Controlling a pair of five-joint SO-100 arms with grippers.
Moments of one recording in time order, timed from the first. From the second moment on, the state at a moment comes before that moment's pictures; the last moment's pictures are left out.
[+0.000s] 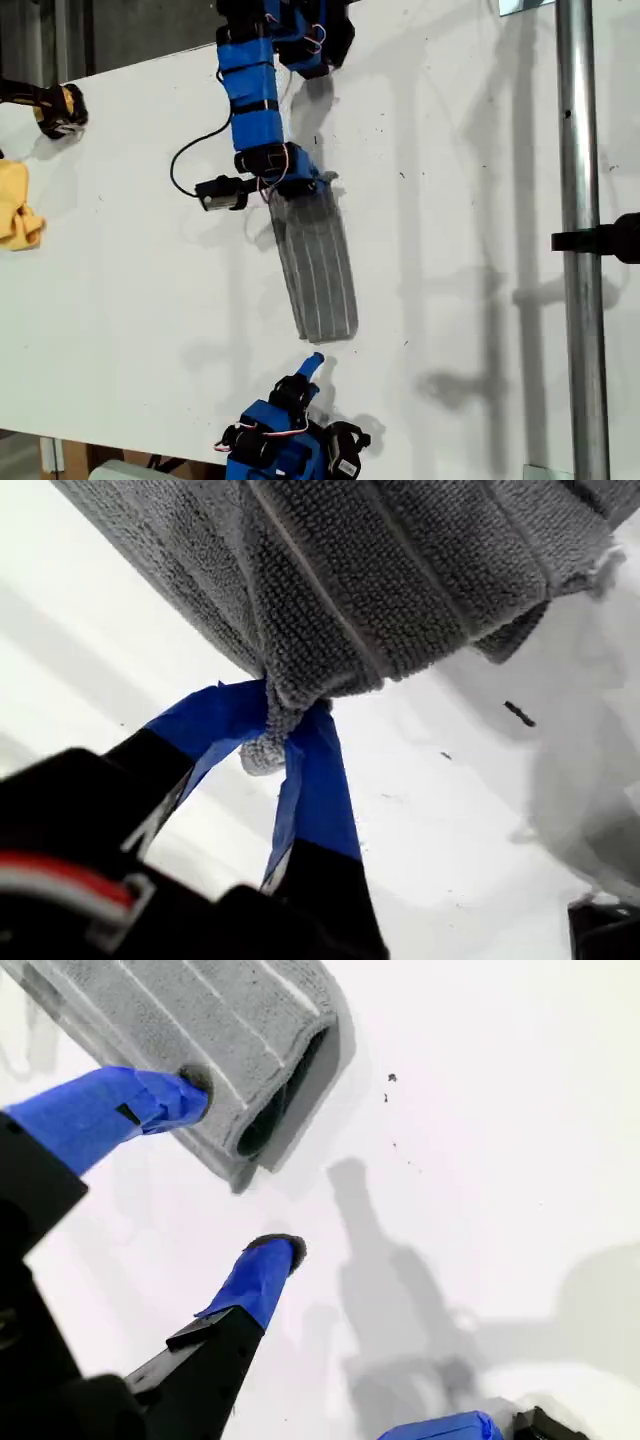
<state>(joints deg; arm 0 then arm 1) 2.0 133.3 127.6 84.8 -84.9 -1.9 86.0 91.4 84.7 75.8</state>
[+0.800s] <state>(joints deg) 3.1 139.4 131.7 85.2 -86.6 13.4 74.7 100.6 79.5 60.7</state>
